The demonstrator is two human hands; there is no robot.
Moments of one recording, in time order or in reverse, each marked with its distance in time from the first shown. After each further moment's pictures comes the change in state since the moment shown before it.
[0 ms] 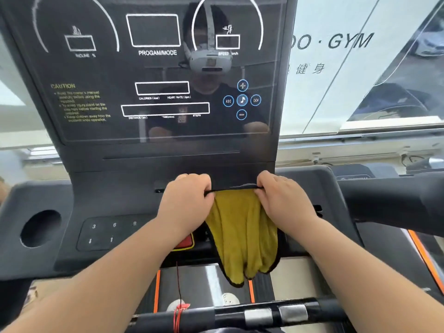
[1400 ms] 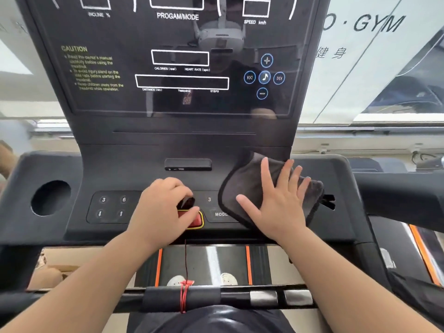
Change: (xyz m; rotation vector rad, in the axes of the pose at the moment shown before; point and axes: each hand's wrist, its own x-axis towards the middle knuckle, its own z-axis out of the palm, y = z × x) left_hand -0.072 -0.069 0.008 -0.008 -0.019 -0.011; right_hand -0.024 -0.029 0.054 -0.120 -0.204 0.285
